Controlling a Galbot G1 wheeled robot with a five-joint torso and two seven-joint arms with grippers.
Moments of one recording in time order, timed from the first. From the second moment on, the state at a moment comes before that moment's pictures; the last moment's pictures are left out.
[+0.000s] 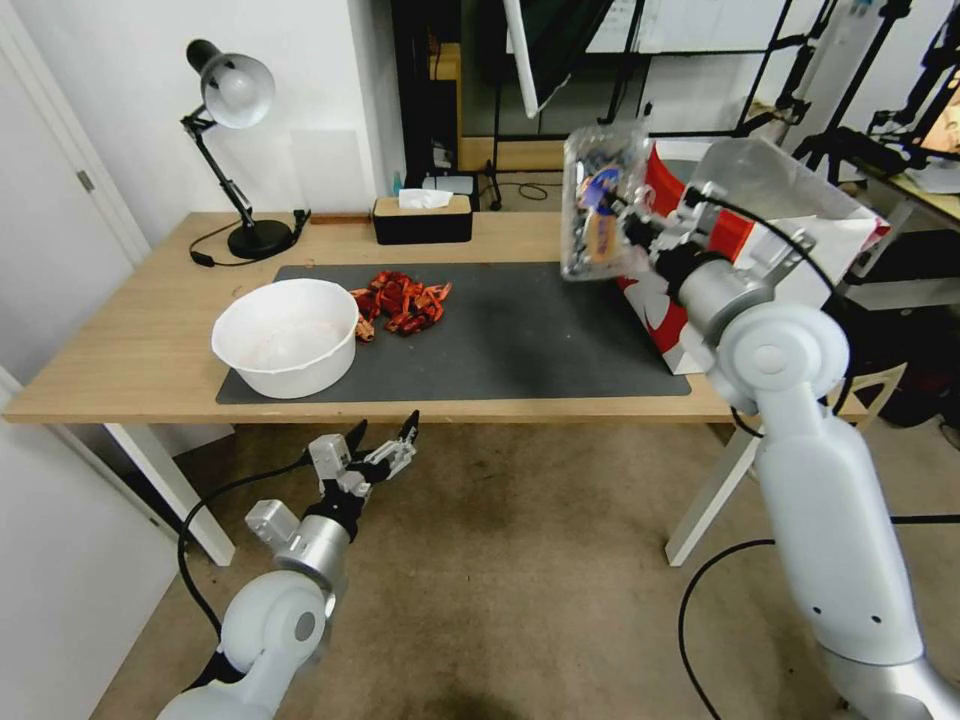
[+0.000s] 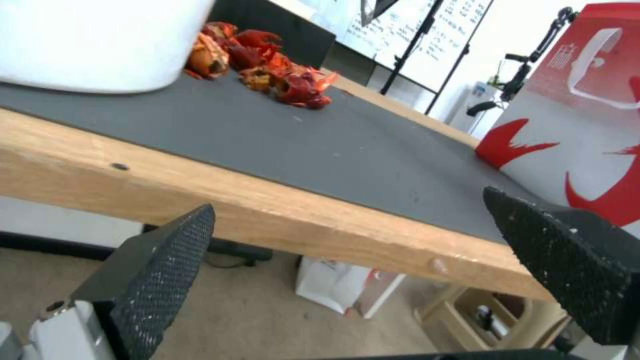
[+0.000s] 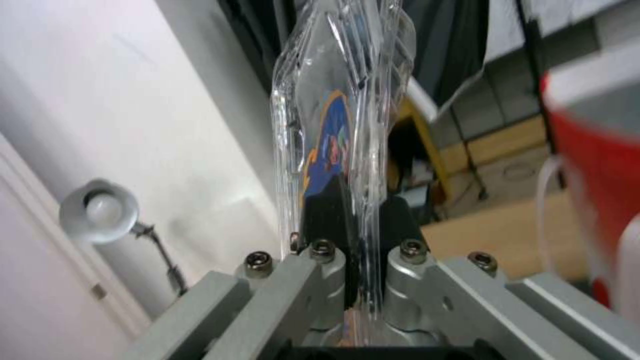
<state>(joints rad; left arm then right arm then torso) 1.44 -1.22 -0.38 -1.94 -0.76 -0.02 0.03 -0.66 1.17 0.44 1.98 1.07 -0.51 0.30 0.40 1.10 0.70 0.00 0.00</state>
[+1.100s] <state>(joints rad) 1.43 -1.22 -0.41 -1.82 -0.67 -0.17 0.14 -0.55 1.02 0.56 1.69 0.77 -0.36 0.28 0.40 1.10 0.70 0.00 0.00</state>
